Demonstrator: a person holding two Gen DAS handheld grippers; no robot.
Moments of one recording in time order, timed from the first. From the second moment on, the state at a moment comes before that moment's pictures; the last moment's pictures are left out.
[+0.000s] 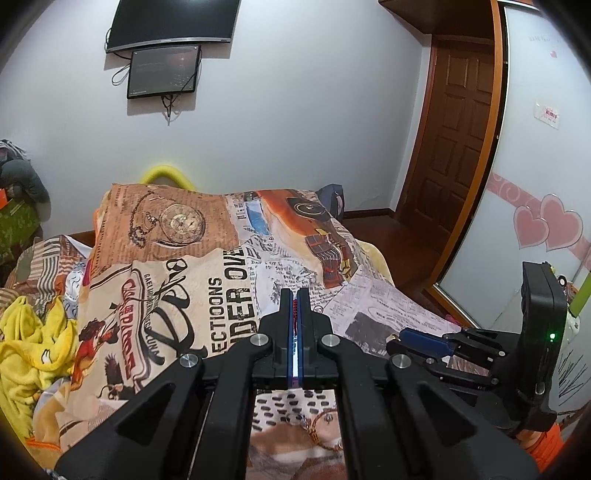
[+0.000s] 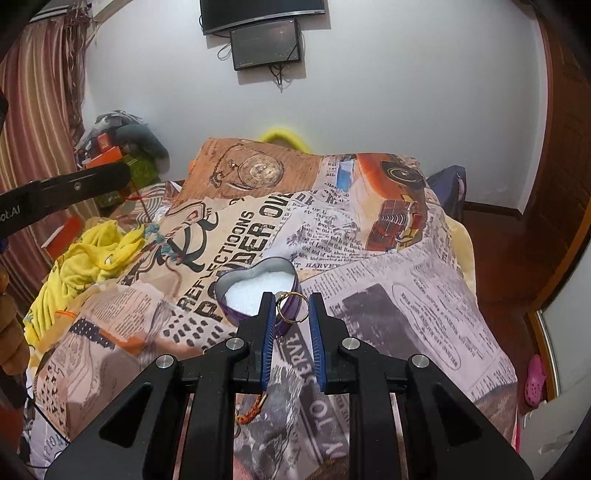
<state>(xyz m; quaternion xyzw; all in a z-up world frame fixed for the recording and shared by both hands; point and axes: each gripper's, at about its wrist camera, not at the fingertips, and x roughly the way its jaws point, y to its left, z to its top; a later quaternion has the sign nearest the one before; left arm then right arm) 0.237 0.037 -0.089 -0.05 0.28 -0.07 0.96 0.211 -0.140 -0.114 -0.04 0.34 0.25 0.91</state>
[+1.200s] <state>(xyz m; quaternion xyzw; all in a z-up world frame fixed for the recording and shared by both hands) 0.320 0.041 -0.183 -0.06 0.41 -0.11 0.91 0.268 -0.094 -0.160 -0.09 0.41 0.30 0.86</state>
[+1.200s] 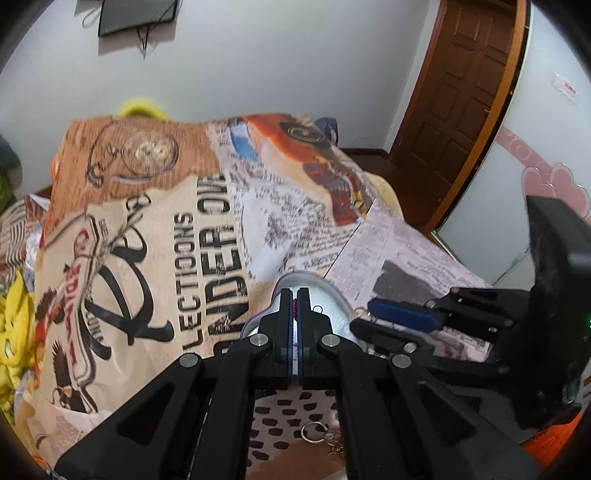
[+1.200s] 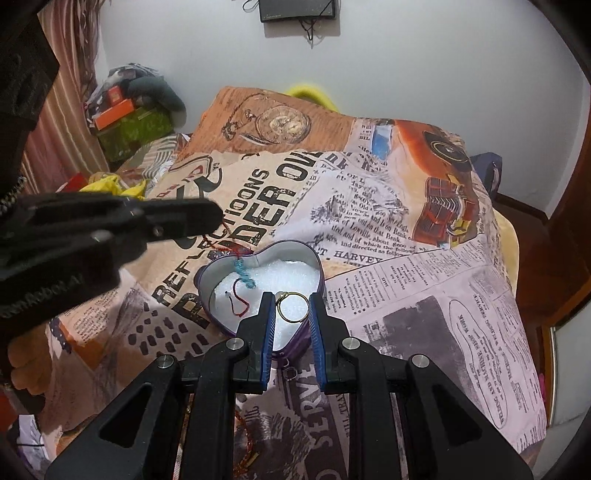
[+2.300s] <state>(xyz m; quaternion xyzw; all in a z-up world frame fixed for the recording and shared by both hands) 0.305 0.051 -0.200 -0.03 0.44 -0.08 0.90 0.268 -0.071 -0.168 -0.14 0.43 0.30 0.84</state>
